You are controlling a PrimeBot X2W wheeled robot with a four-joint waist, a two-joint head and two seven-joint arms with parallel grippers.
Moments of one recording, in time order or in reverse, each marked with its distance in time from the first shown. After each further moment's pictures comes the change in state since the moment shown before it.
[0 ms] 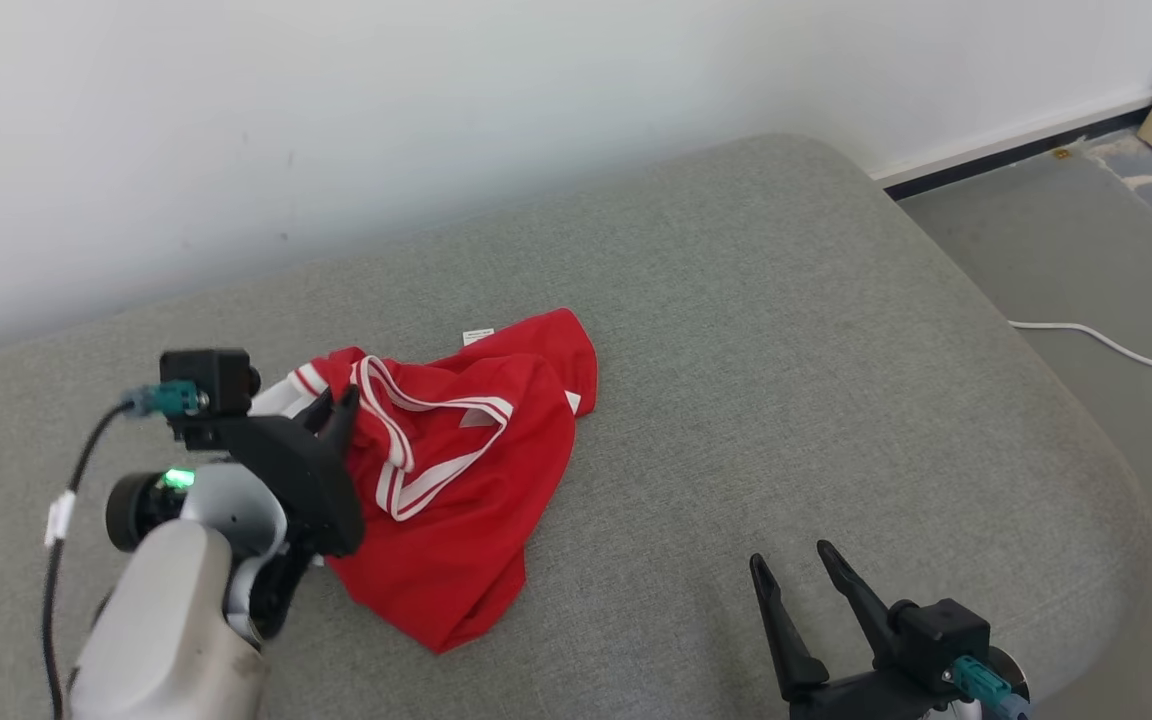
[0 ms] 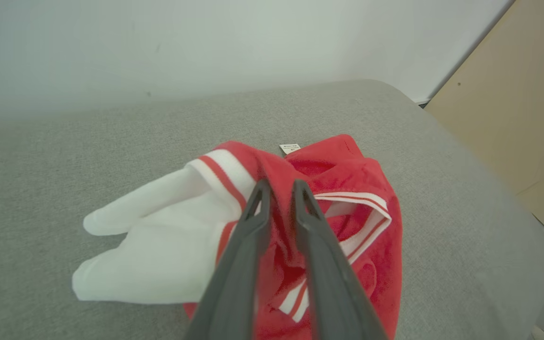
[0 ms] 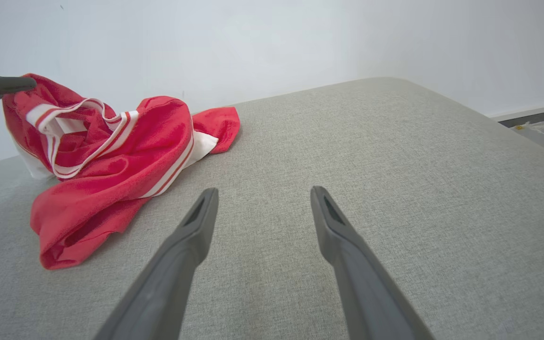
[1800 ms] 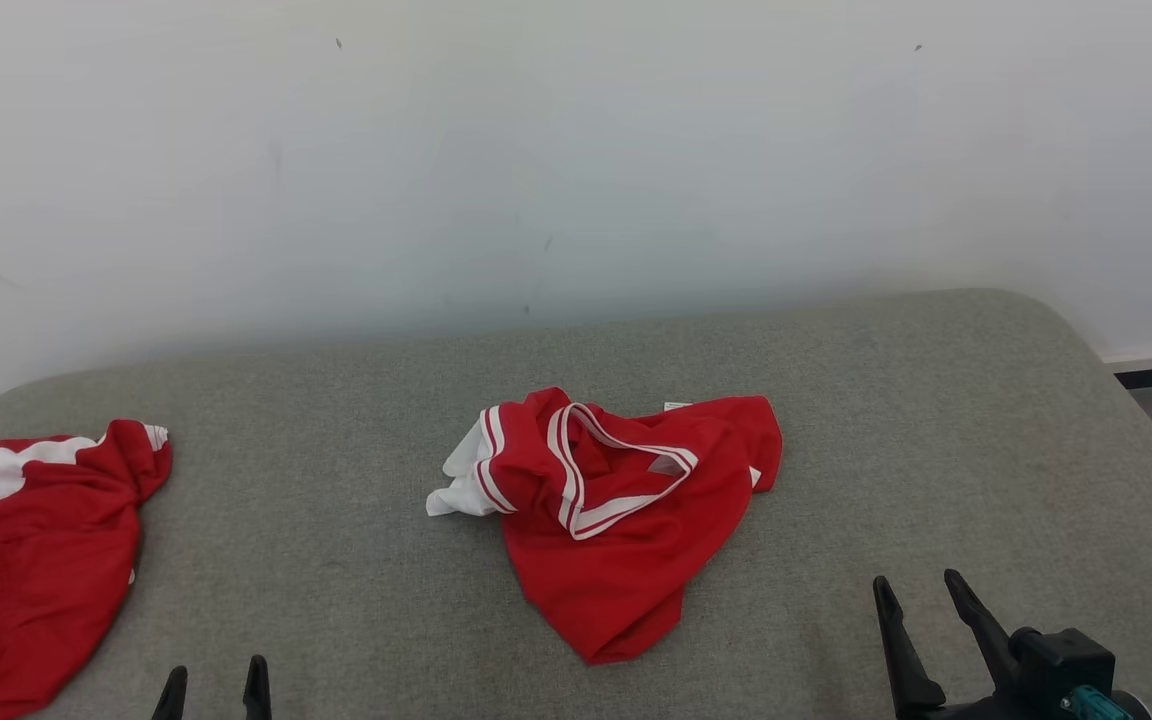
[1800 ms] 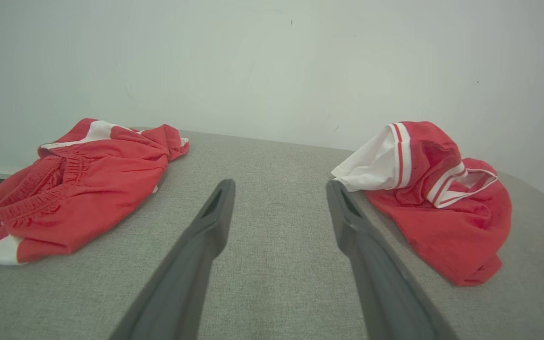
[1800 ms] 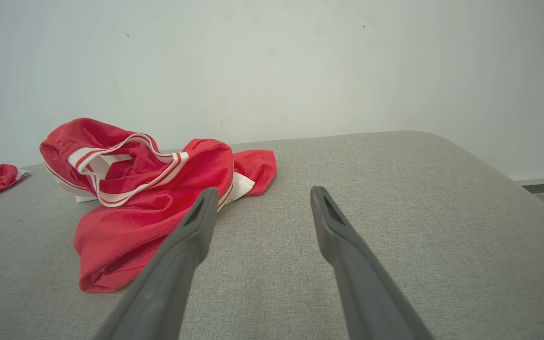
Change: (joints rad) left arm 0.758 -0.059 0.253 -0.435 0.251 0.033 -0.496; right arm 0.099 -0.084 -0.156 -0.071 -0.002 0.000 0.040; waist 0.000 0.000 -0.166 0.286
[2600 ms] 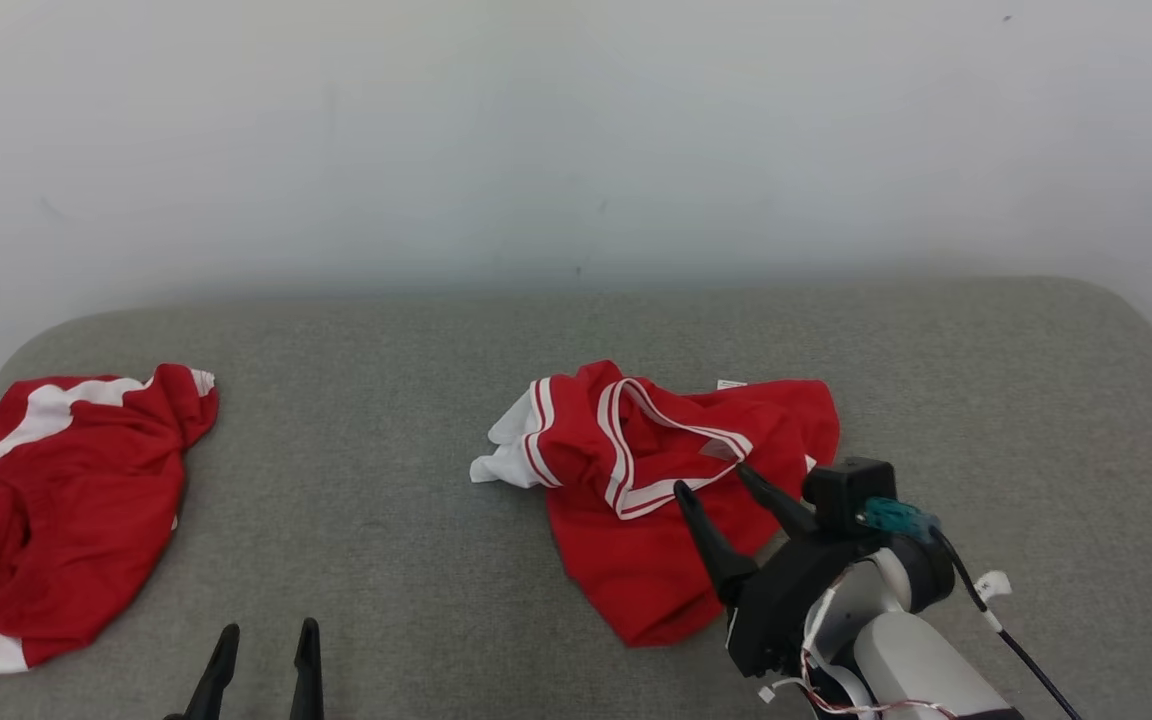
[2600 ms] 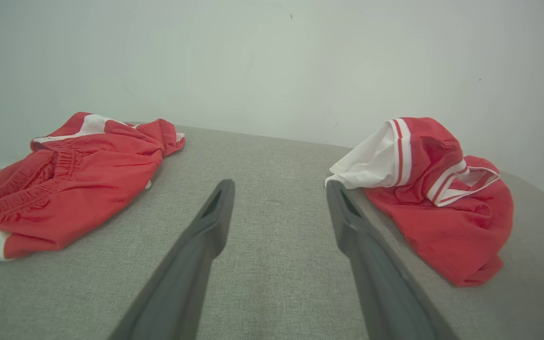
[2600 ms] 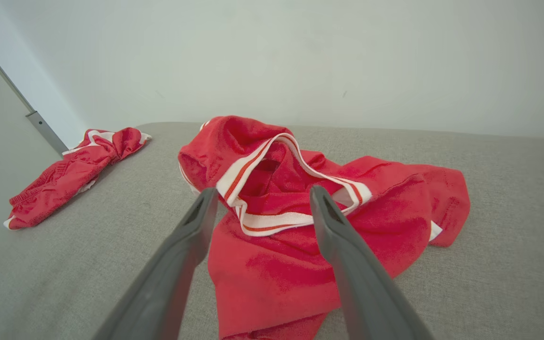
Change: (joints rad) left arm -0.052 -0.034 -0.037 0.011 0.039 -0.019 0.000; right arm -0.348 0.055 0.279 0.173 0.151 0.000 0.203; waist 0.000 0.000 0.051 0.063
